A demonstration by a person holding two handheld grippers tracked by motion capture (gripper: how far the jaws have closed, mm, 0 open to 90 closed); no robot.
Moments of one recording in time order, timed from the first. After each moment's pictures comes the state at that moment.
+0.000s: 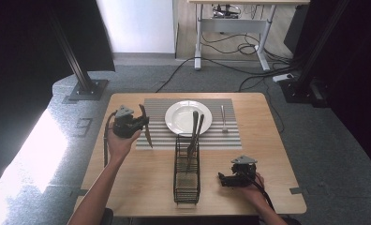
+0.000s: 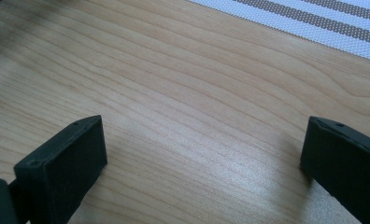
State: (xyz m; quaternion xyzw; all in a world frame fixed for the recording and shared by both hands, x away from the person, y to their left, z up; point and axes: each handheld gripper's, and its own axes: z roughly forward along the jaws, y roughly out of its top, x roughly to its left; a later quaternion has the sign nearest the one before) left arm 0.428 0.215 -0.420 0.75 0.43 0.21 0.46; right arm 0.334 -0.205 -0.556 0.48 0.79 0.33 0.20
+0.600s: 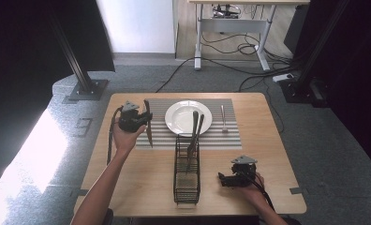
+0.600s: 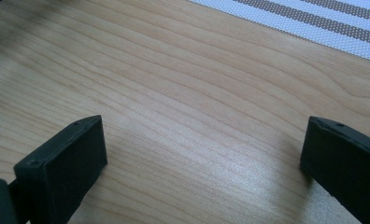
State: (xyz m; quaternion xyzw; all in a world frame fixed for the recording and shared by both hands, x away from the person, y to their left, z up) left arm 0.455 0.202 -0.423 0.75 0.45 0.21 0.45; right arm 0.334 -0.206 -0.556 0.48 0.79 0.33 0.20
